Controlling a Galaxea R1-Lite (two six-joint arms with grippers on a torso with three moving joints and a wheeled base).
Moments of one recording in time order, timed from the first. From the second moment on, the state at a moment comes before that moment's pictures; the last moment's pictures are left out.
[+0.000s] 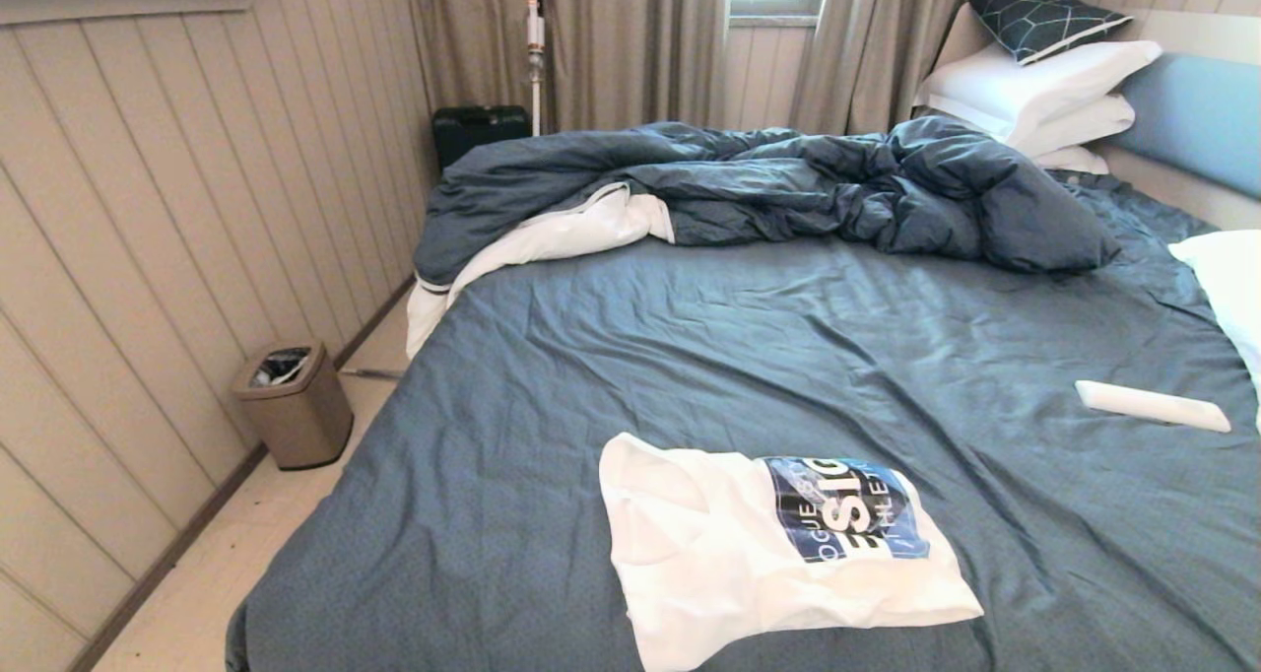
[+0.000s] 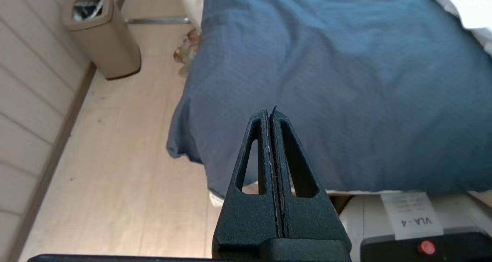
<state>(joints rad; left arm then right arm) -0.11 0.27 -0.01 0.00 -0.01 0.06 0.00 0.00 -0.12 0.28 -0.02 0.03</state>
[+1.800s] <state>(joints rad) -0.09 0.27 0.00 -0.03 0.01 -0.04 0.00 0.00 0.00 -0.04 0.01 -0.06</state>
